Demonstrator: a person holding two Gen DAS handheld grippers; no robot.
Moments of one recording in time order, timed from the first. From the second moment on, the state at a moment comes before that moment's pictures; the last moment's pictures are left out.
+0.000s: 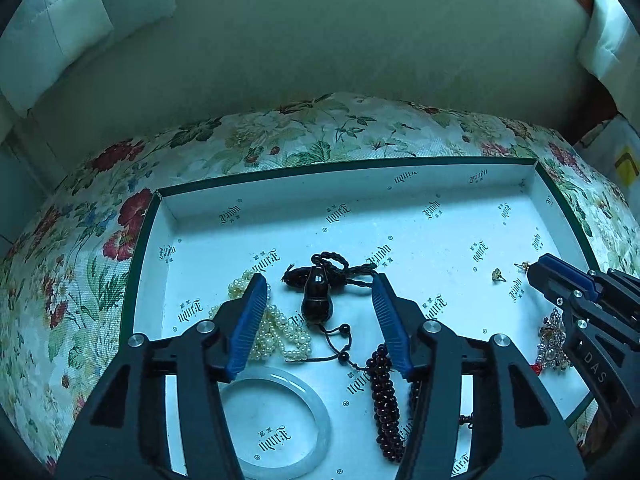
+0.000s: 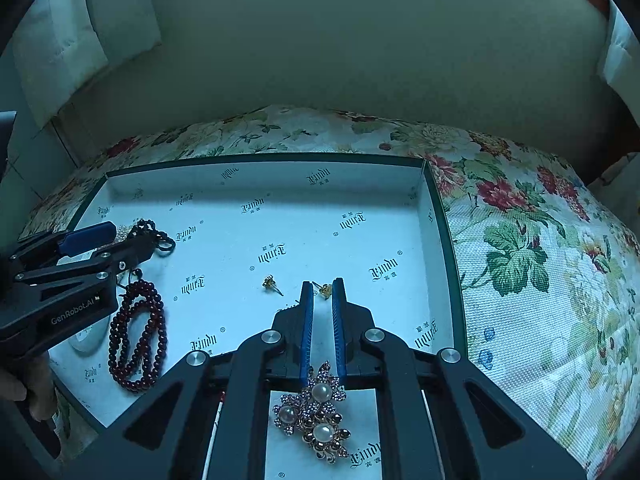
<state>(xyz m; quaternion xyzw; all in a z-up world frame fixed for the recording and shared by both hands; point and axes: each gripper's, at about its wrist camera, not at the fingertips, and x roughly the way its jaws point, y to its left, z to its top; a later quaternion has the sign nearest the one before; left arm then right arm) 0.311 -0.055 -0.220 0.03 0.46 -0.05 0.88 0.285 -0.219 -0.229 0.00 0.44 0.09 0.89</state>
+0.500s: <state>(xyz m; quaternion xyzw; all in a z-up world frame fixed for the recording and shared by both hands) 0.307 -0.052 -0.216 0.04 0.46 -0.04 0.89 0.283 -0.217 -0.226 0.00 0.44 0.09 0.89</state>
